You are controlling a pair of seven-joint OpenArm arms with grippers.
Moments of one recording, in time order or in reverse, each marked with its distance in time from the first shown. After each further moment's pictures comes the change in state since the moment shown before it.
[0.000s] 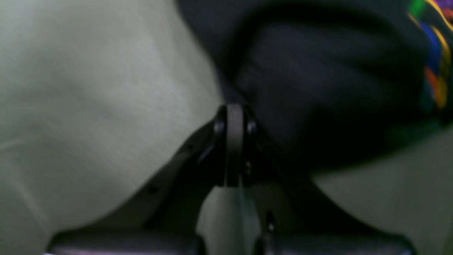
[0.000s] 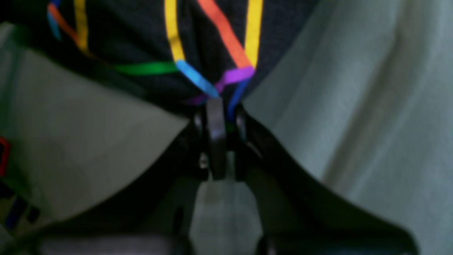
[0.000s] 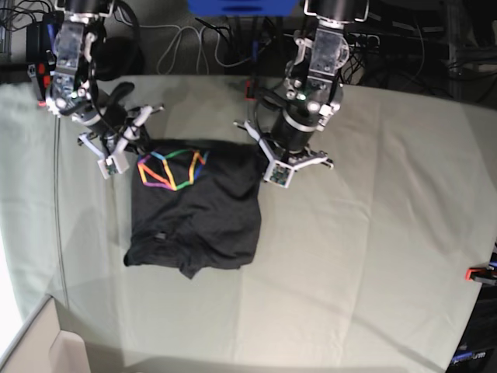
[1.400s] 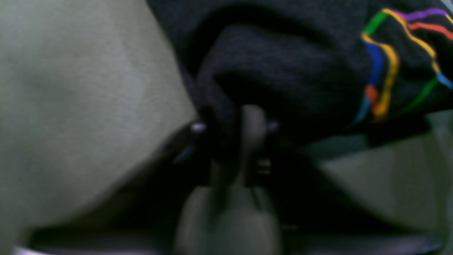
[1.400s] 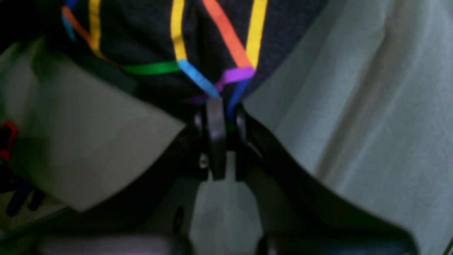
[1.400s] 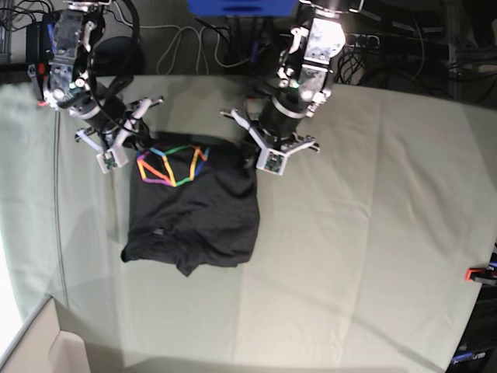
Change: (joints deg) left arm 2.3 0.0 3.3 -1.3 -9.1 0.4 -0.2; right arm -2.9 -0.1 -0.2 3.5 0.2 0.0 0.2
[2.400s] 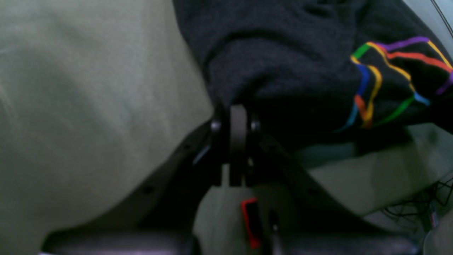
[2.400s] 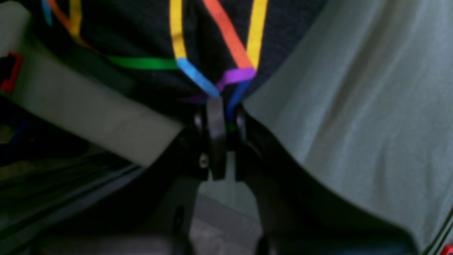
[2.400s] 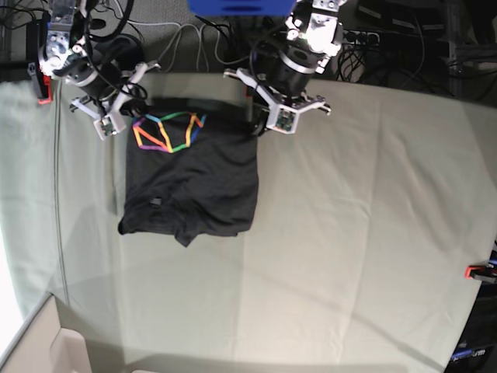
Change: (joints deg) left arm 14.9 -0.8 0.3 15.9 -0.1 -0.6 0.0; right arm -8.9 0.9 -0.1 6.0 0.0 0.1 0.2
